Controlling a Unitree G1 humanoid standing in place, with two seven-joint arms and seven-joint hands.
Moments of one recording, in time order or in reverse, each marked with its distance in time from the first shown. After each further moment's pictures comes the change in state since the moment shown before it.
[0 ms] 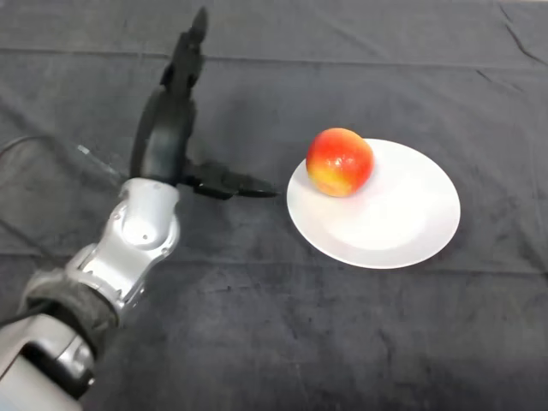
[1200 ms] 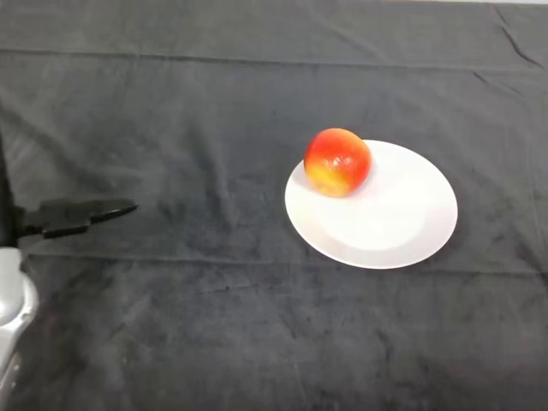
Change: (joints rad) left arm 0.445 0.206 0.442 -0.420 -0.023 0.039 0.024; right arm 0.000 0.001 0.001 0.000 -0.006 0.000 -0.001
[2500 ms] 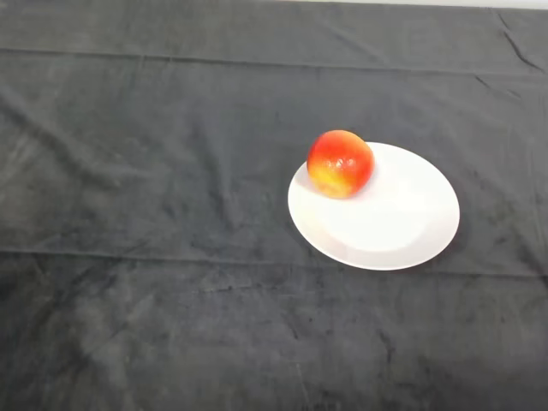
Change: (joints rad) left arm 0.154 0.006 0.374 0.293 -0.101 -0.169 -0.164; right arm 0.000 0.000 0.001 0.000 -0.001 0.000 -0.007
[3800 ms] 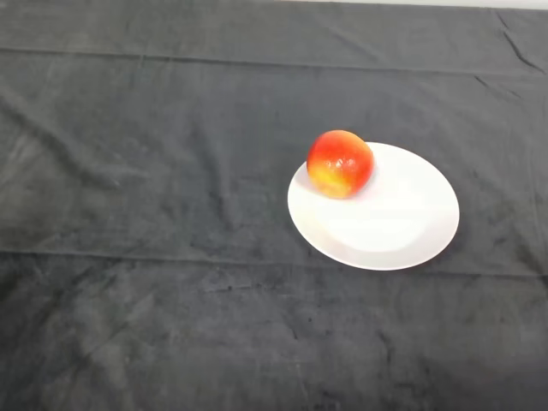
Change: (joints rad) left arm -0.085 -0.028 0.075 0.223 0.047 -0.079 -0.048; right arm 0.000 0.000 0.000 0.000 0.000 0.000 0.000
